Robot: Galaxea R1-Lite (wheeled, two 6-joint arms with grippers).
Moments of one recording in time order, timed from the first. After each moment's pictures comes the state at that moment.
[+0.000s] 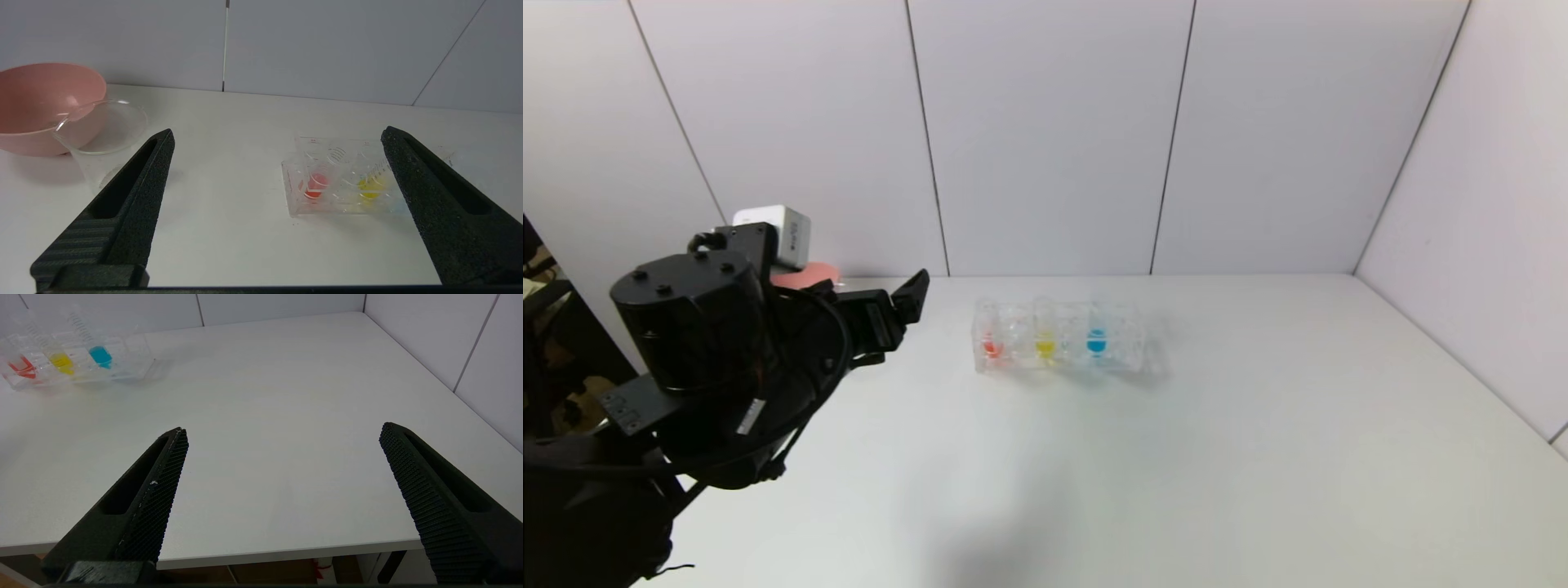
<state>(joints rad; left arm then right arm) -0.55 1.62 -0.56 -1.07 0.45 -0.19 0.00 0.00 0.00 0.00 -0.04 0.10</state>
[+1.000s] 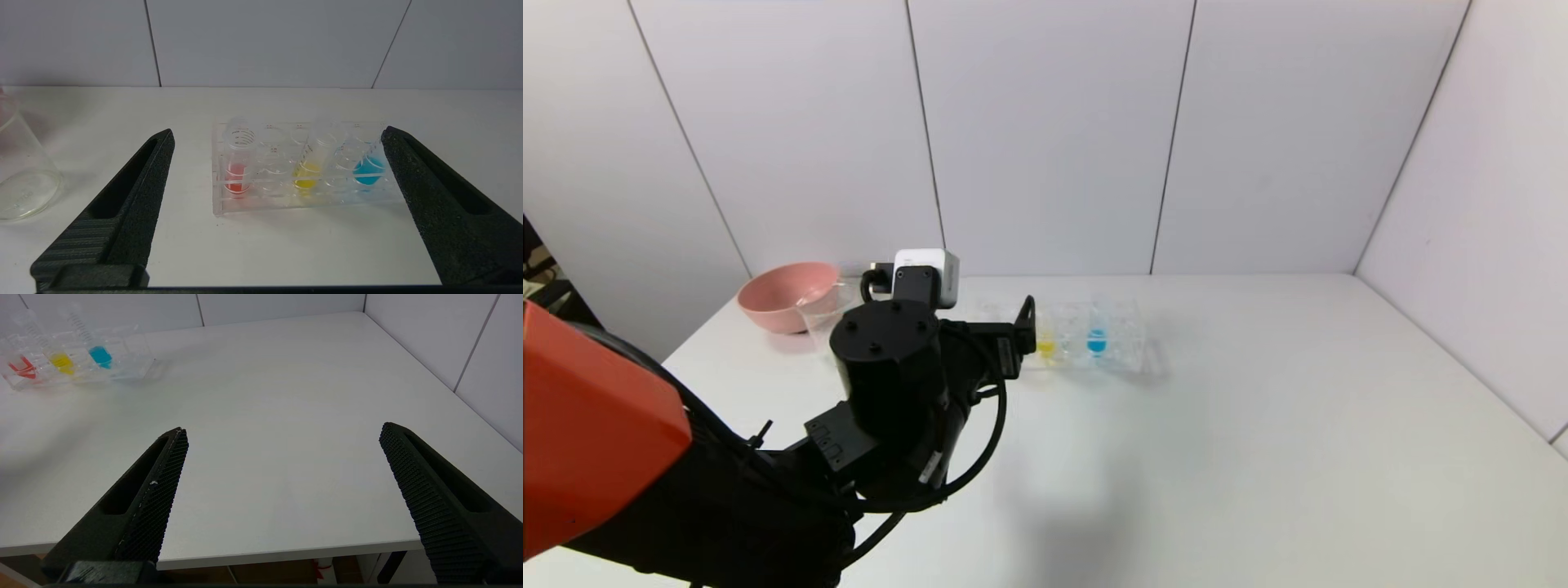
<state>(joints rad) -0.78 1.90 -0.69 -1.24 0.62 -0.14 0.00 0.00 0.00 0.00 -0.04 0.10</state>
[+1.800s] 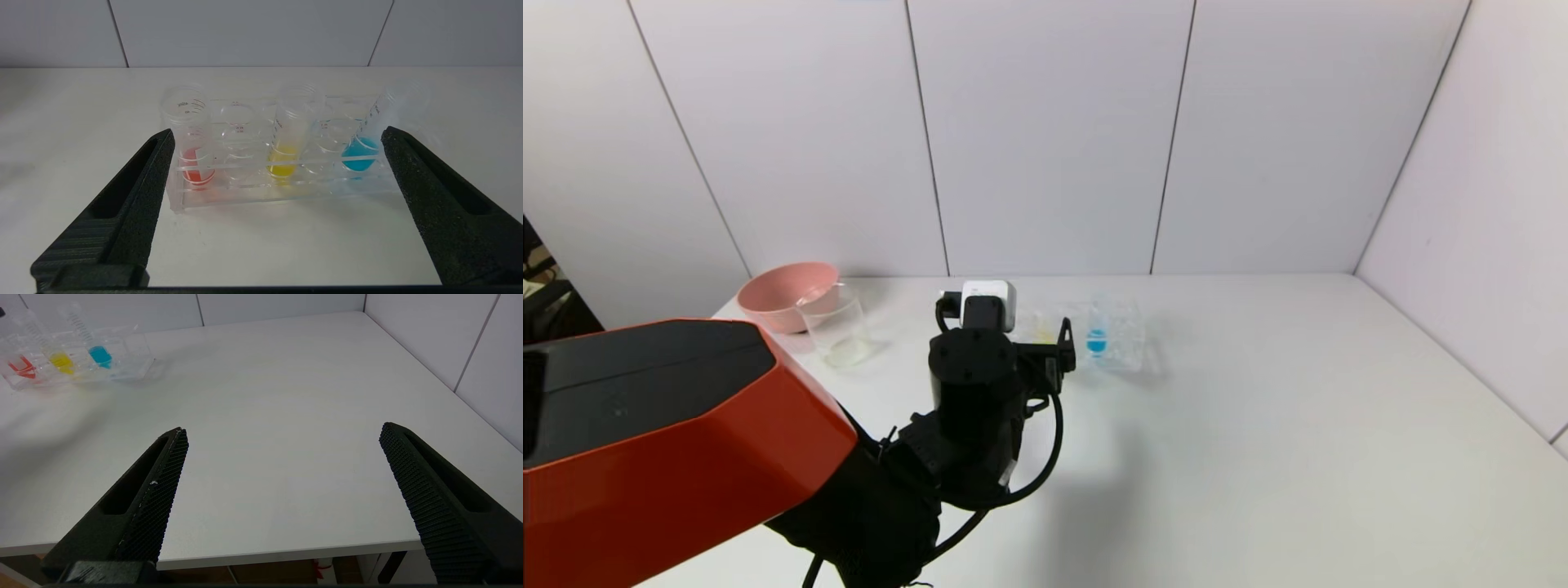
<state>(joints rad) -0.81 2.10 -0.81 -1.31 0.63 -0.13 0.00 0.00 0.00 0.00 -0.04 0.10</state>
